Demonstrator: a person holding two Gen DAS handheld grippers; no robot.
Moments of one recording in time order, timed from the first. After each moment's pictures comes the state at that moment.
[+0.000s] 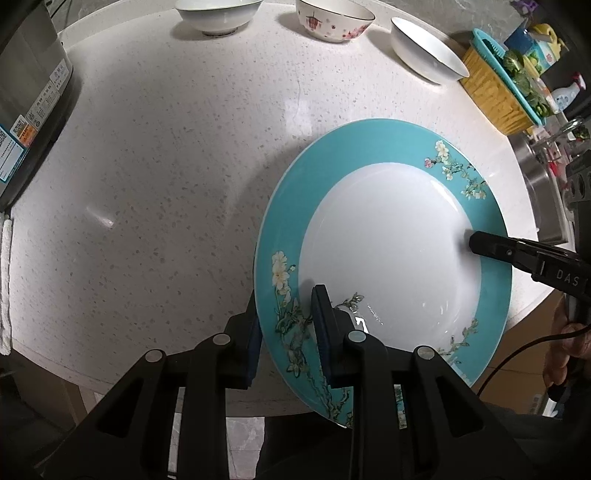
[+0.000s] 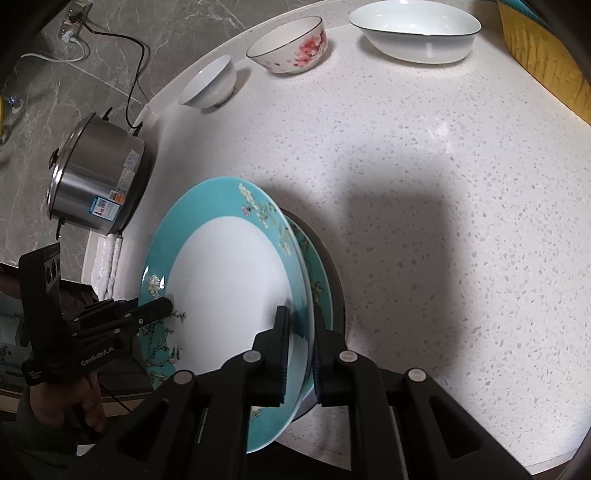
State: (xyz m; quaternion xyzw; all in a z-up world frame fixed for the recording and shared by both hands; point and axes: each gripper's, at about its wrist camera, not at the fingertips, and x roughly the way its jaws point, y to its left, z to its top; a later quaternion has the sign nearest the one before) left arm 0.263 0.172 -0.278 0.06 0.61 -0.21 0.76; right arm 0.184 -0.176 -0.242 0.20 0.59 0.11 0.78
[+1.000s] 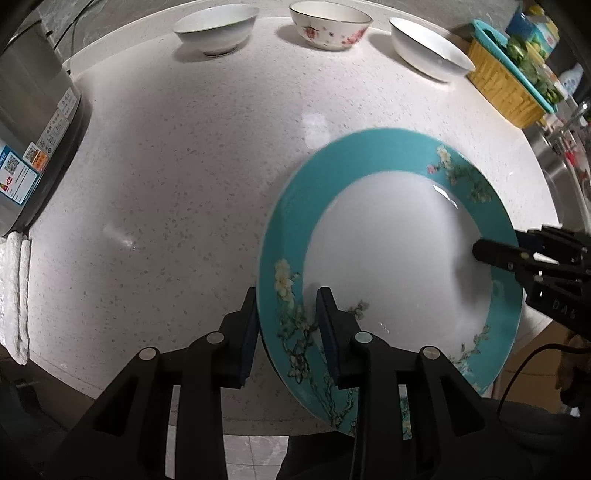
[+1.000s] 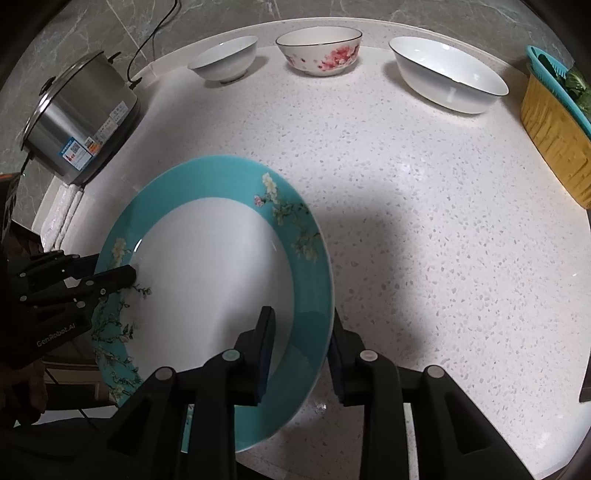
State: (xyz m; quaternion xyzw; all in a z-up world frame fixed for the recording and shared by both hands) left arm 0.269 0.152 -0.286 0.10 0.58 -0.18 0.79; right arm 0.180 -0.144 -0.245 0.06 0.57 0.08 0.81
